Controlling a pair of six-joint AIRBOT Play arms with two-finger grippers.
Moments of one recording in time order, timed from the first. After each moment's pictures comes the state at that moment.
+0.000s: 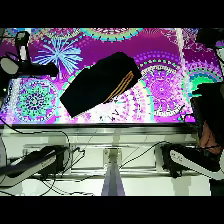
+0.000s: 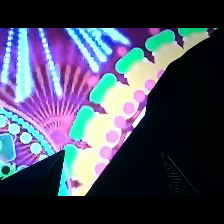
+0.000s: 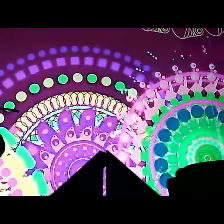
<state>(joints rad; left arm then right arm) 0.06 -1.14 1.09 1.32 -0.93 -1.35 0.03 -1.19 1.66 -1.78 1.31 1.67</state>
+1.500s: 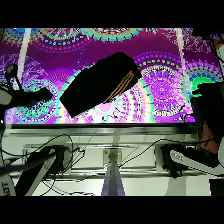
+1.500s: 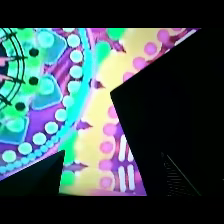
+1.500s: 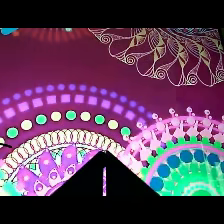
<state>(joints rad) 0.24 -0.78 0.67 1.32 -1.07 -1.52 0.03 -1.27 1.65 -1.80 1.12 1.61</state>
